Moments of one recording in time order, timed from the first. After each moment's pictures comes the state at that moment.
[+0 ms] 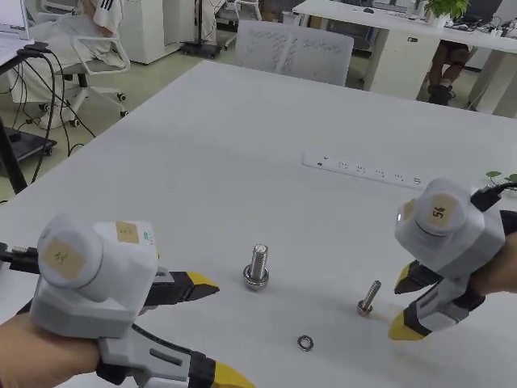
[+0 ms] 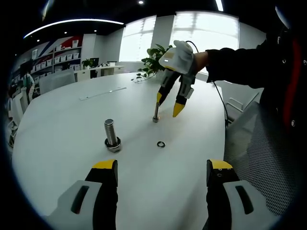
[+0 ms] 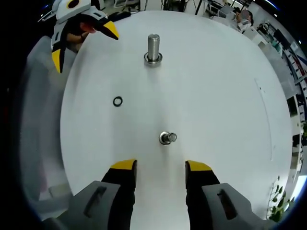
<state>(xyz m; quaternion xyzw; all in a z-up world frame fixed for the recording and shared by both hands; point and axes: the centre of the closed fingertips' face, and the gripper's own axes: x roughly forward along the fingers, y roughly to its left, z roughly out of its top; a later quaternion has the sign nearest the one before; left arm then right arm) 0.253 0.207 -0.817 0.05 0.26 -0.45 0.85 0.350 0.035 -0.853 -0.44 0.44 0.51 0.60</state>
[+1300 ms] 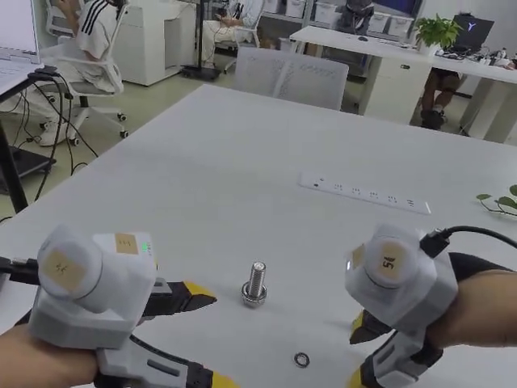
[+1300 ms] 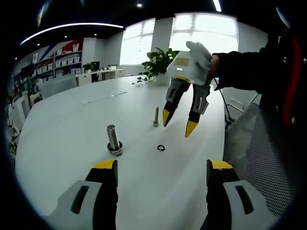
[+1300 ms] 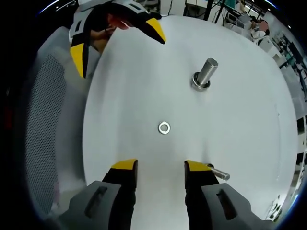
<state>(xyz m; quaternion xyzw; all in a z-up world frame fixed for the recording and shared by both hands) 0.251 0.210 -0.806 0.05 0.24 -0.45 0.86 0.289 0.092 -0.856 -0.44 0.42 0.56 0.56</state>
